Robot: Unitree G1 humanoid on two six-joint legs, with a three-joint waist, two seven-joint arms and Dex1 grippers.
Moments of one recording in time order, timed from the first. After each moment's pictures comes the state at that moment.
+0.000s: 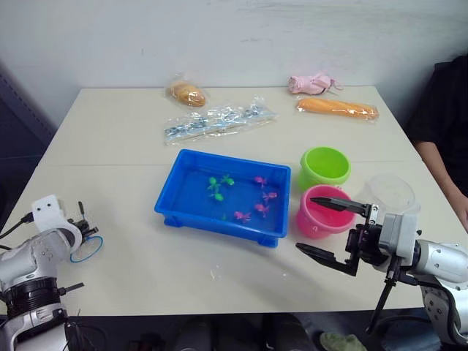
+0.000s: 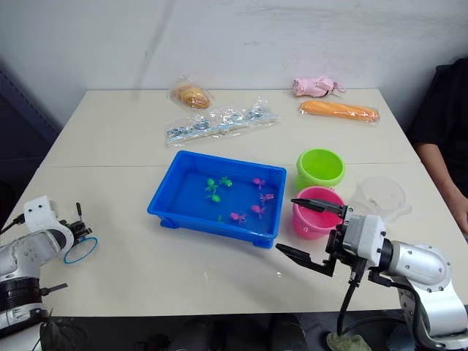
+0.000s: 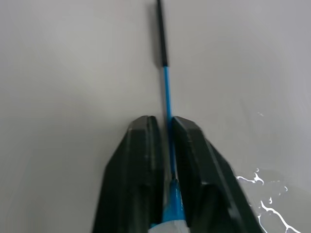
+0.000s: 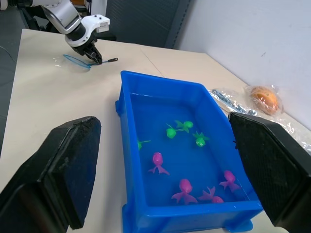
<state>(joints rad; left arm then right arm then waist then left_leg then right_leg) -0.32 0.62 0.58 0.33 -0.41 0.98 0.02 0.08 -0.68 -0.20 -0.46 0.55 -0.04 1.07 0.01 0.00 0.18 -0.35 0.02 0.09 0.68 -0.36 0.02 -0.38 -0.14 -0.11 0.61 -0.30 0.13</state>
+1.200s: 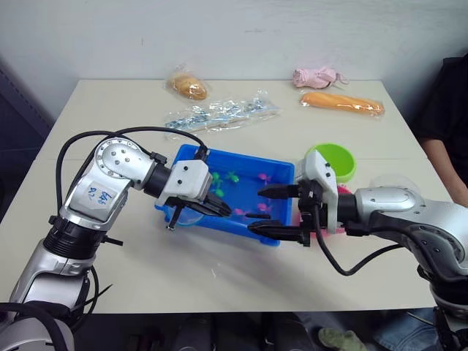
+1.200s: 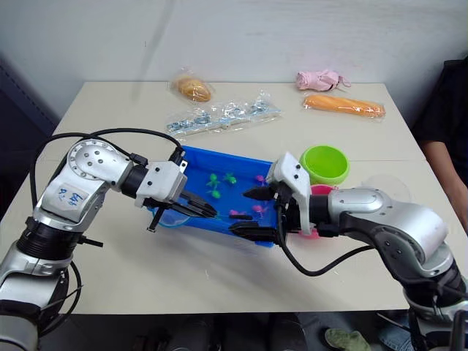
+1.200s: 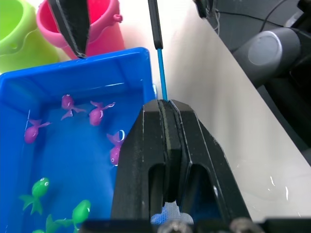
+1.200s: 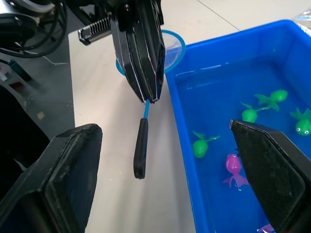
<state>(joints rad) -0.77 0.73 -0.25 -0.11 -0.29 0.28 -1.38 -0.54 -0.78 0.11 -0.55 0.96 0.97 0.66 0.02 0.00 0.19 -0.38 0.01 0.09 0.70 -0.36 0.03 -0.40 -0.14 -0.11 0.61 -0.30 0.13</state>
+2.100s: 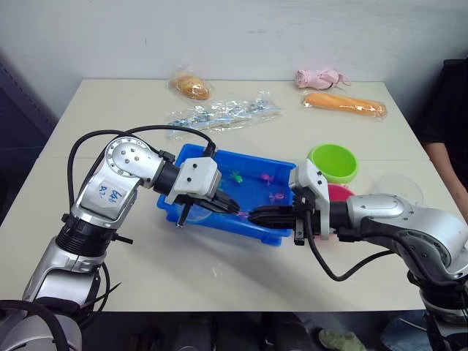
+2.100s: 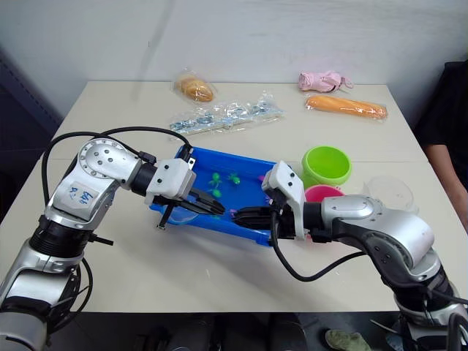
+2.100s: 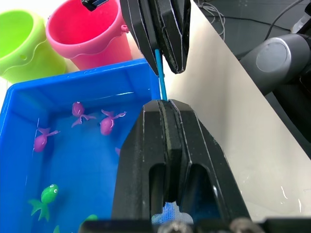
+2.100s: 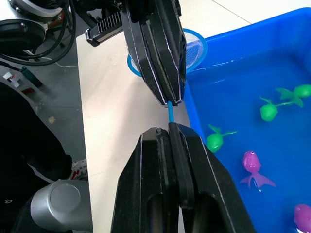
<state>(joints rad) -0.78 0.69 -0.26 -0.11 -0.26 0.28 -1.39 -0.50 -0.74 0.11 -0.55 0.93 0.98 0.68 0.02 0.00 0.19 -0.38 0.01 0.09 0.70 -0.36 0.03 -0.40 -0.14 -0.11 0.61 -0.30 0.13</state>
